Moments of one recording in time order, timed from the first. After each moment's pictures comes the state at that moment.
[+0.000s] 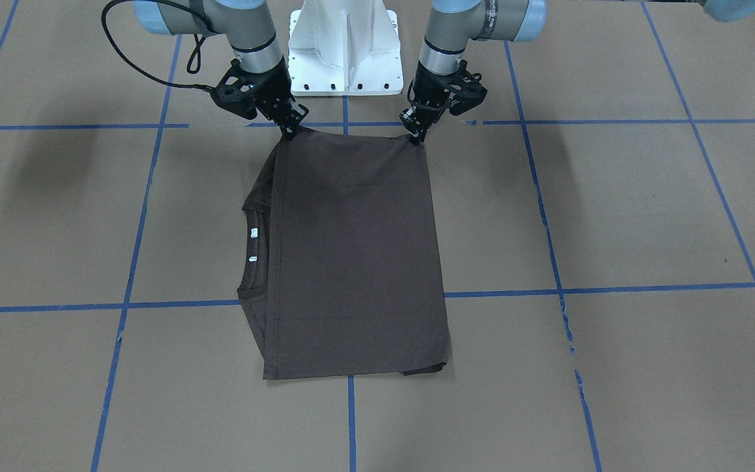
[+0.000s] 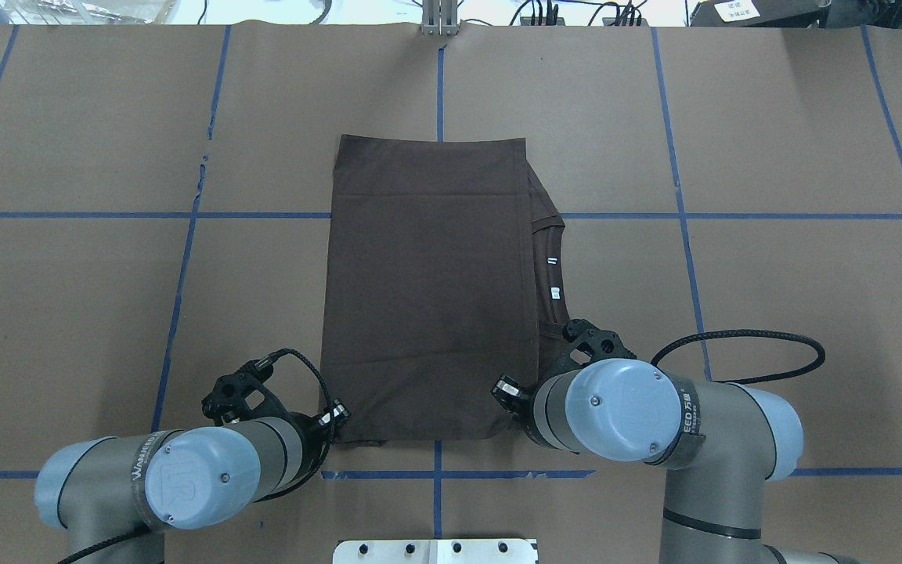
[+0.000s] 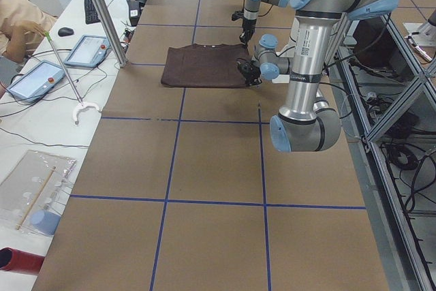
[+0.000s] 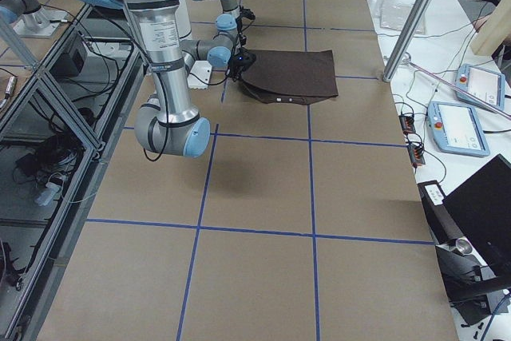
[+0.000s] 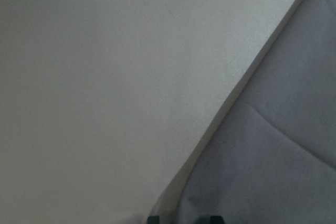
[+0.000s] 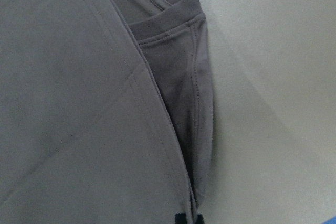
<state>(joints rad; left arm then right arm) -0.17 -1.87 -1.94 -1.85 -1.48 -2.13 0.25 -1.19 1.98 -1.45 1.66 2.02</state>
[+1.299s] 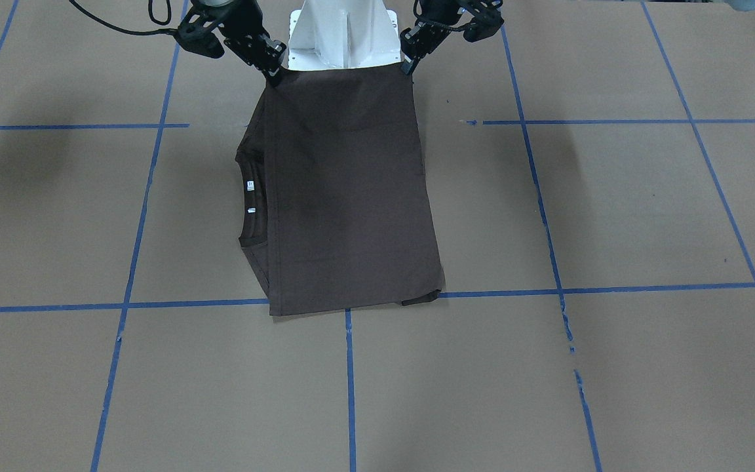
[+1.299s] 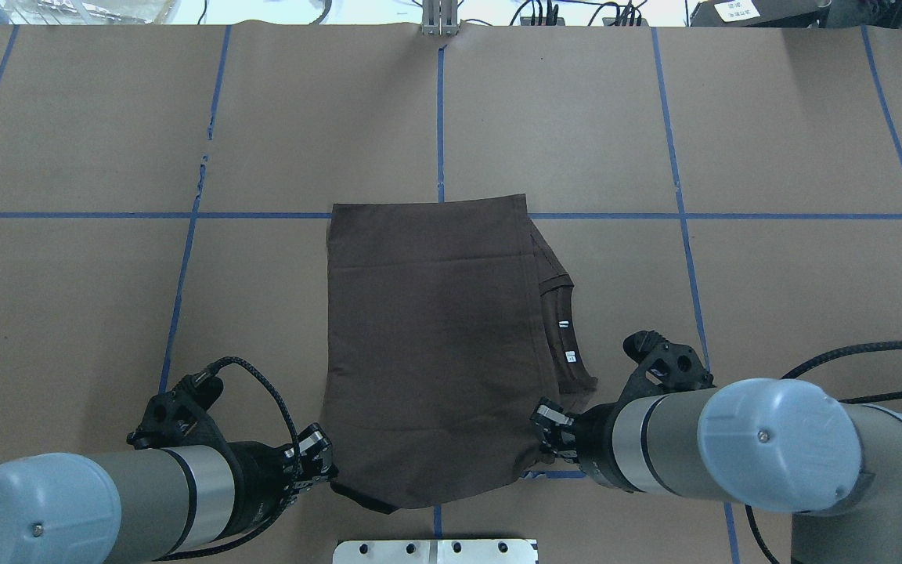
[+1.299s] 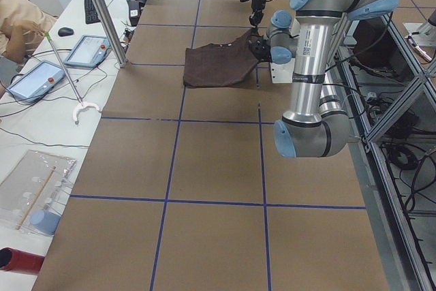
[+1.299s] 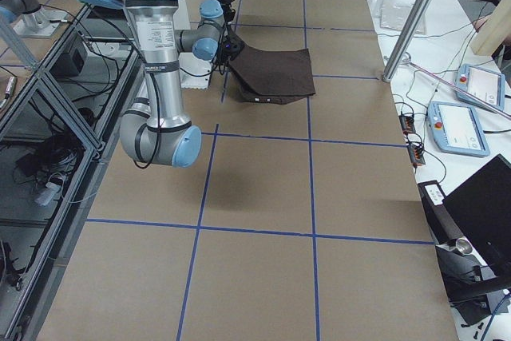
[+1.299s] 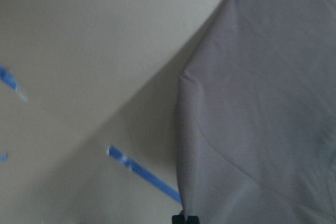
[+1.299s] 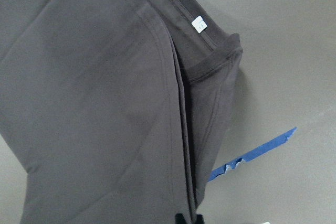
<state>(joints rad) -0.13 -1.79 -2.28 -1.83 -1.55 -2.20 0.25 -1.33 2.28 -1.46 1.72 2.04</state>
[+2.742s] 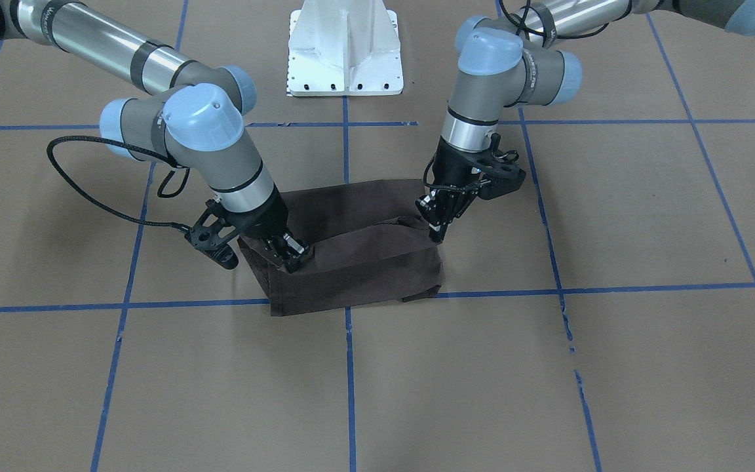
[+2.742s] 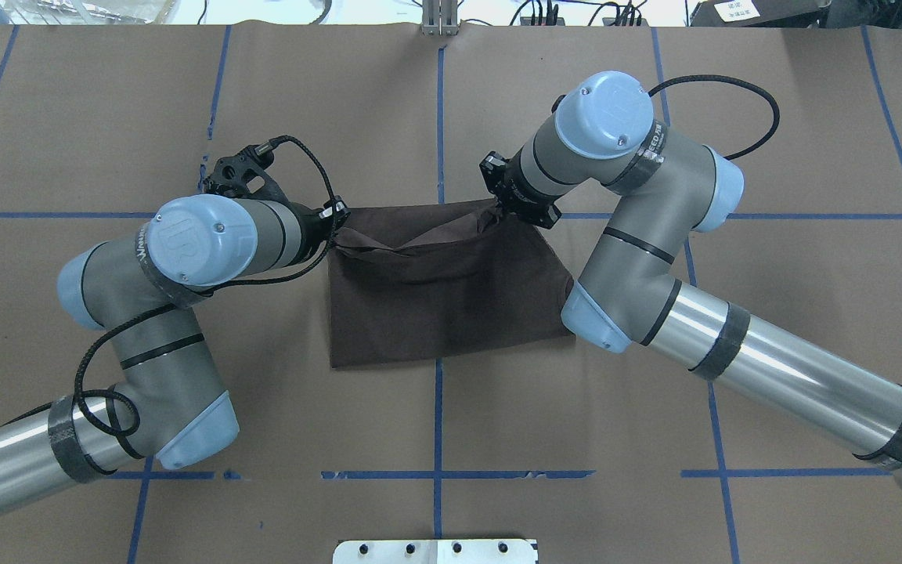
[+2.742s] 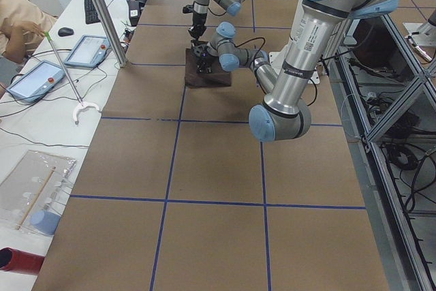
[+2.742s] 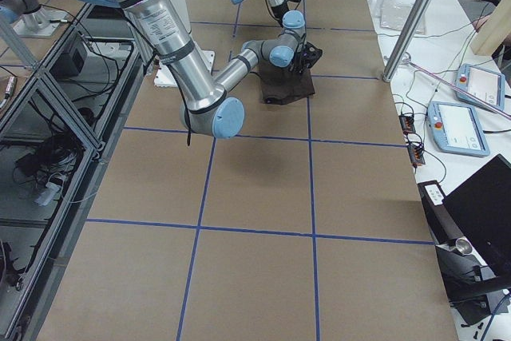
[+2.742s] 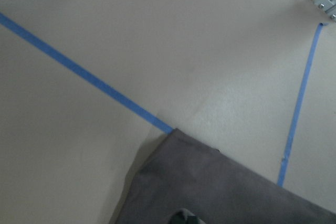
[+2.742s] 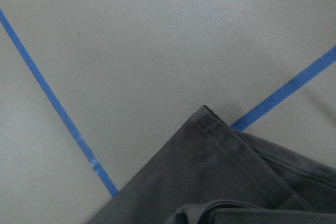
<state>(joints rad) -0.56 -2.09 -1.66 -2.00 -1.55 -1.78 0.68 -0.87 1.42 -1.17 1.91 1.85</state>
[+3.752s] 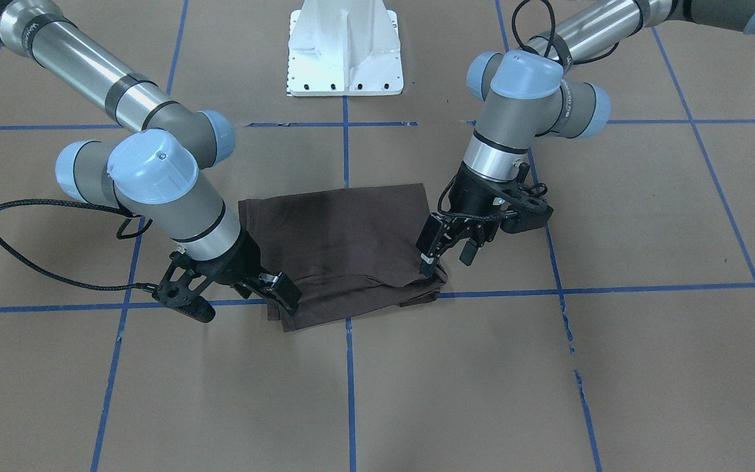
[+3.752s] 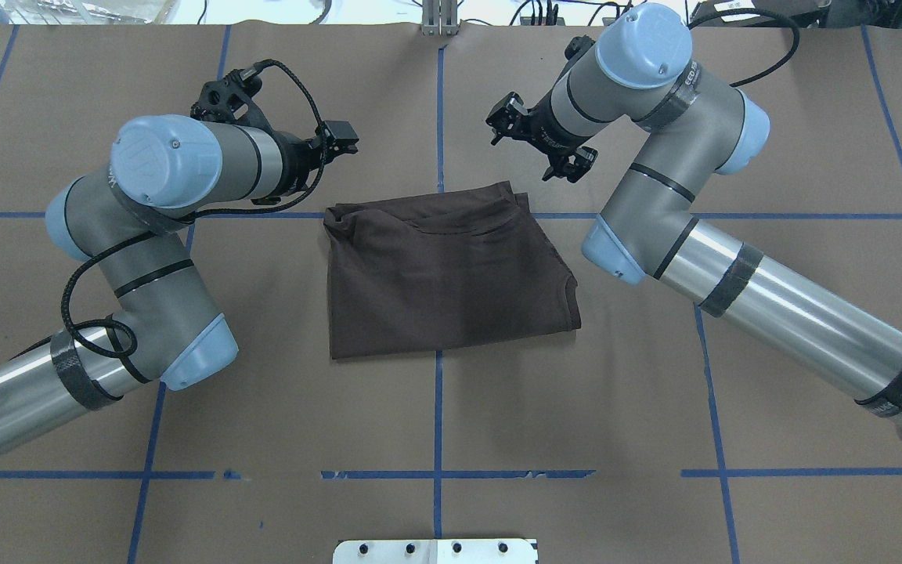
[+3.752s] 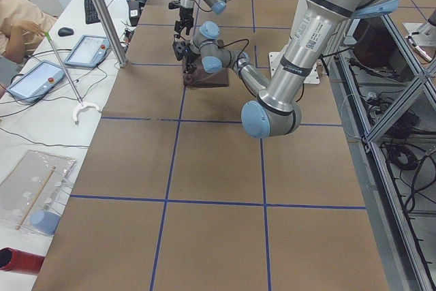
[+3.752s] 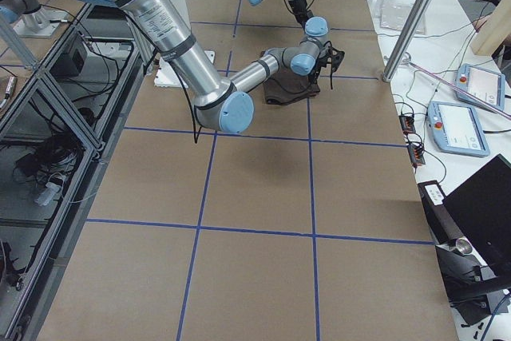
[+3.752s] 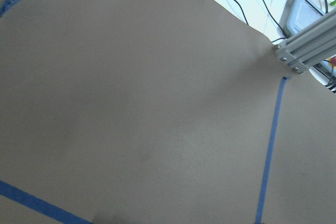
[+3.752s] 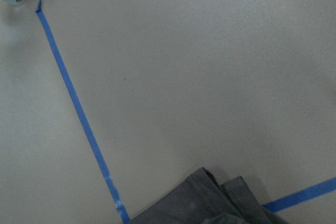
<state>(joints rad) -0.68 -2.13 -1.62 -2.16 -1.64 -1.71 0.79 -0.85 1.34 -1.06 2.03 1.64</state>
